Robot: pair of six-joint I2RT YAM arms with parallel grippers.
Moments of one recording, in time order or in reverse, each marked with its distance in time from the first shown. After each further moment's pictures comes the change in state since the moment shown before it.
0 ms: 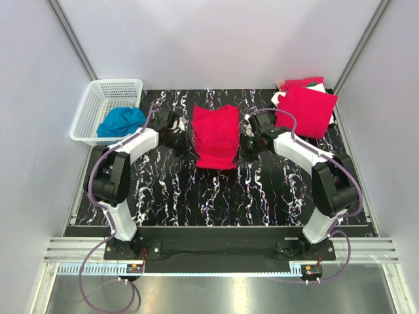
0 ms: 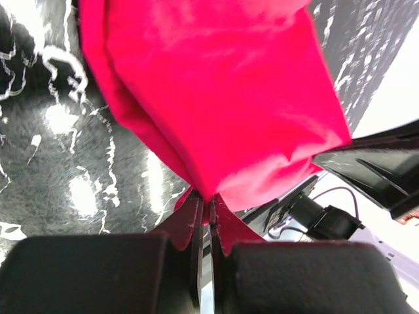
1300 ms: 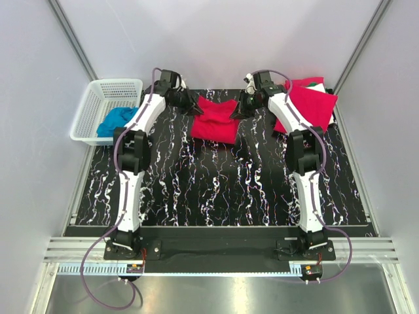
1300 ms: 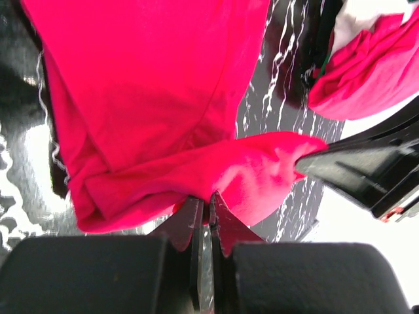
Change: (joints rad) left arm 0.084 0.569 0.975 -0.194 -0.027 -0.018; right arm -0.184 0.671 1.017 -0.243 -0.159 -0.108
